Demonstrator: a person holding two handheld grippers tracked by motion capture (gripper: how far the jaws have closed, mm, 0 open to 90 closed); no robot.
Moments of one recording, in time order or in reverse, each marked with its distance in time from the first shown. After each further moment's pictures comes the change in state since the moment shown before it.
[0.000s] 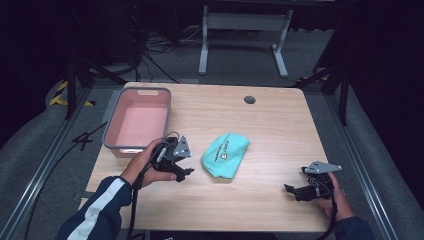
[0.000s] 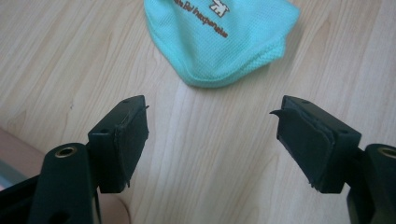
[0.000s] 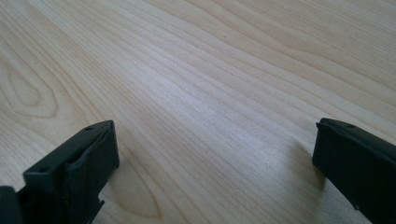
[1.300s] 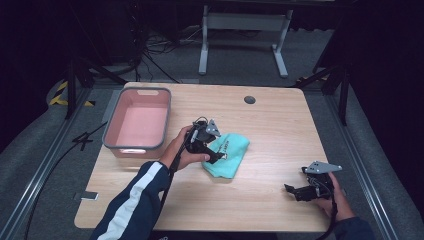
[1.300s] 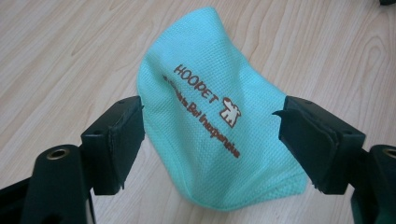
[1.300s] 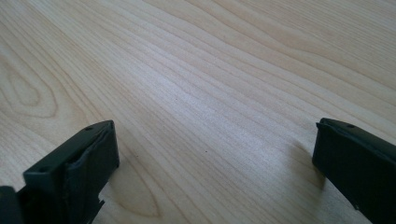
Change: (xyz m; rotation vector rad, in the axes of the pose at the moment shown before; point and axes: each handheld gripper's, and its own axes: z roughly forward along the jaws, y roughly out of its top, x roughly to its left) left arm 0.021 0.074 0.062 -0.070 -0.076 -0.099; right arm 0.000 0.000 0.000 0.001 -0.002 0.003
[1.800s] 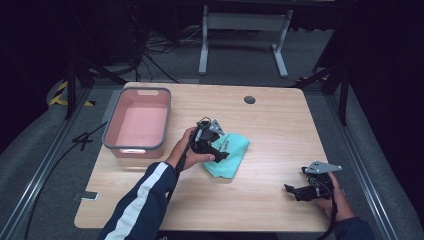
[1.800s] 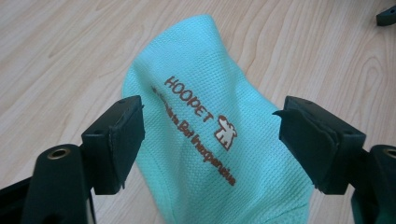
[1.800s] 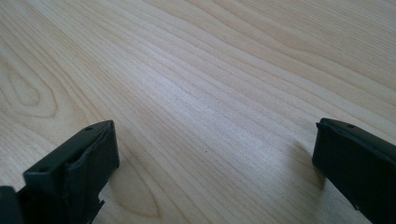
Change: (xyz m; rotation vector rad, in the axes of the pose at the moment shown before) left arm 0.005 0.004 0.024 -0.034 -0.050 -0.065; right arm 0.000 0.000 0.000 -0.001 0.001 0.003
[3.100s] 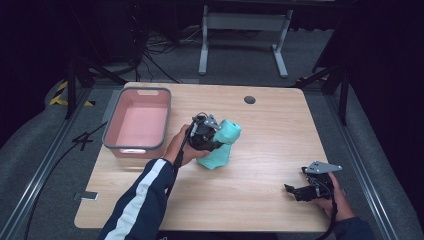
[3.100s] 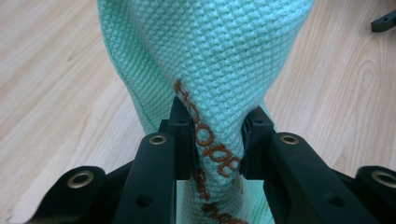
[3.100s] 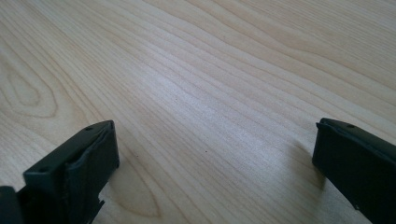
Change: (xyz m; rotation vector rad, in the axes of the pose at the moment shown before) left arm 0.011 0.003 -0.009 0.006 -0.027 -0.009; right arm 0.000 0.000 0.000 0.000 0.000 0.000
